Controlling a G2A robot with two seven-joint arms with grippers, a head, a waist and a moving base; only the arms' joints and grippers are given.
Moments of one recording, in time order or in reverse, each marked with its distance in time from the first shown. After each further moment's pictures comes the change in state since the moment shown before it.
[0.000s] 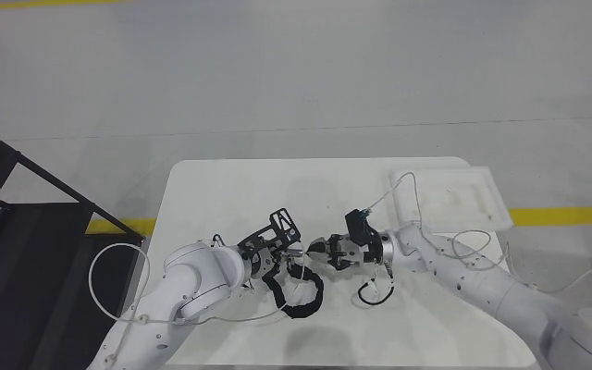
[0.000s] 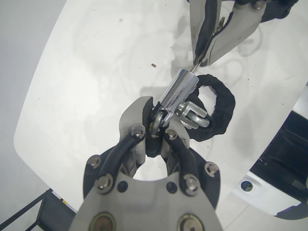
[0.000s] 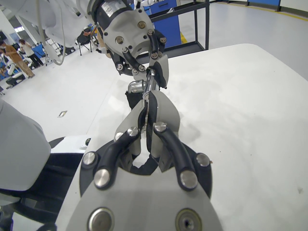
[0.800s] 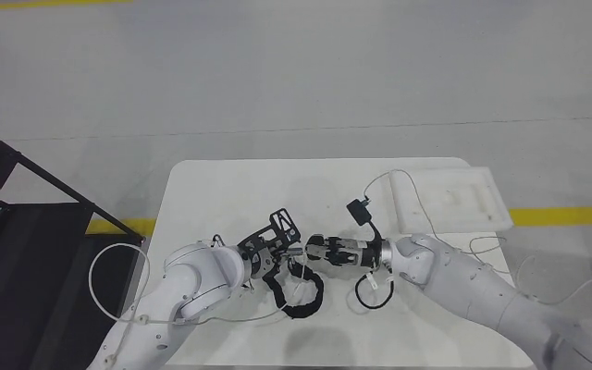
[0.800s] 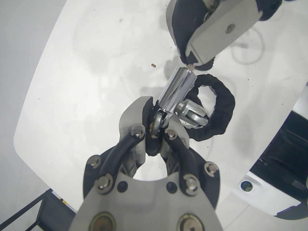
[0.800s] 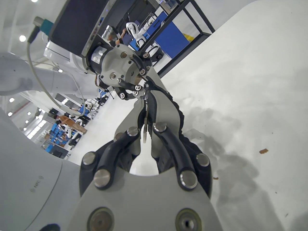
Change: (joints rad) left arm 0.000 0.000 0.000 0.000 0.000 0.000 0.000; right arm -0.069 0.020 0.023 -0.043 0.987 0.000 0.720
